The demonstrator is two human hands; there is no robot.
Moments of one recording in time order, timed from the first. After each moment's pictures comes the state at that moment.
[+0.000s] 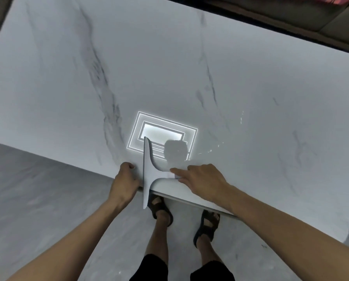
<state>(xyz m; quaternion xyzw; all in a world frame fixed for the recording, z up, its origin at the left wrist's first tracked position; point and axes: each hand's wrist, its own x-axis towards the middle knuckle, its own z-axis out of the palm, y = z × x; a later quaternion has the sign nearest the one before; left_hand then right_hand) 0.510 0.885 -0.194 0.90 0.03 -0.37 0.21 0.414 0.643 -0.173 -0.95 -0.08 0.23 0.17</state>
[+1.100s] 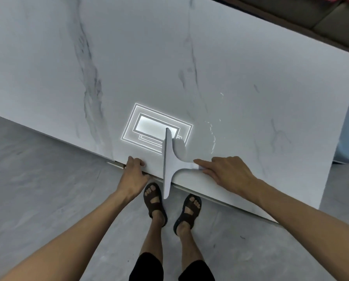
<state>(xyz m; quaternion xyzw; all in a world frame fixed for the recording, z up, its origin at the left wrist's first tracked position) 0.401 0.820 -0.203 0.89 -0.03 -0.38 0.24 0.306 0.527 -0.153 -0.97 -0.08 0.22 0.11</state>
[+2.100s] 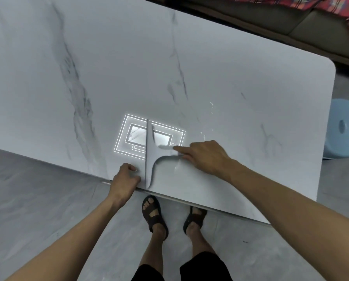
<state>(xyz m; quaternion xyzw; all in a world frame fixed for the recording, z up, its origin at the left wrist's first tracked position) 0.444 0.817 -0.181 0.87 0.06 -0.40 0.29 0.398 0.544 -0.153 -0.97 -0.06 0.22 0.12</state>
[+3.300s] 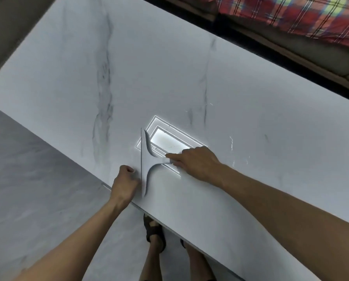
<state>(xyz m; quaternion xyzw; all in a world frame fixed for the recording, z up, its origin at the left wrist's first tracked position) 0.468 0.761 -0.173 0.88 0.23 -0.30 0.29 0.492 0.516 -0.173 -0.94 -0.22 0.21 0.12</state>
